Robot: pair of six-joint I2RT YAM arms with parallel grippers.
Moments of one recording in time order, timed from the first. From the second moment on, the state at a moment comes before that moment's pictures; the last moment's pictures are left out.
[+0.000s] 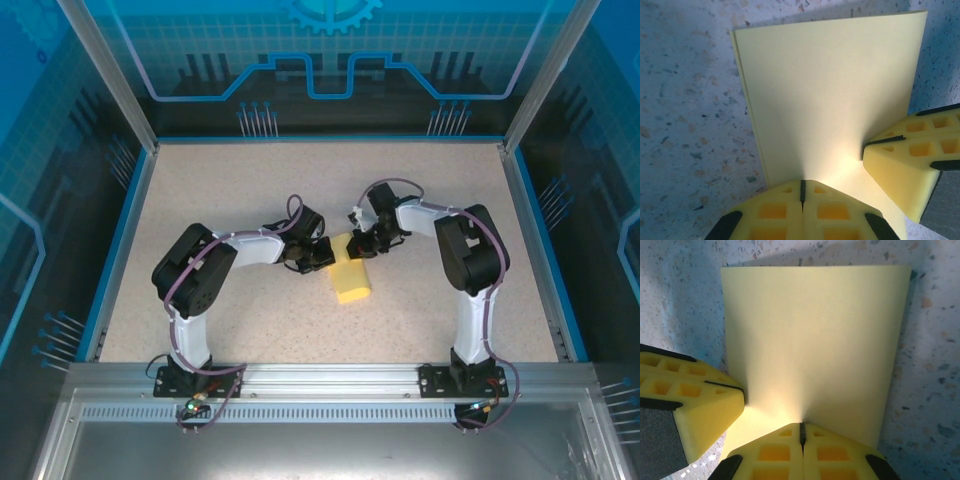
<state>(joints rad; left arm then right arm) -0.58 1.92 1.06 -0.18 0.32 -0.93 0.38 2.04 1.27 -0.60 -0.61 0.14</state>
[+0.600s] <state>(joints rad) -0.58 1.92 1.06 -0.18 0.32 -0.95 0.26 1.96 1.10 -0.46 -0.71 0.21</state>
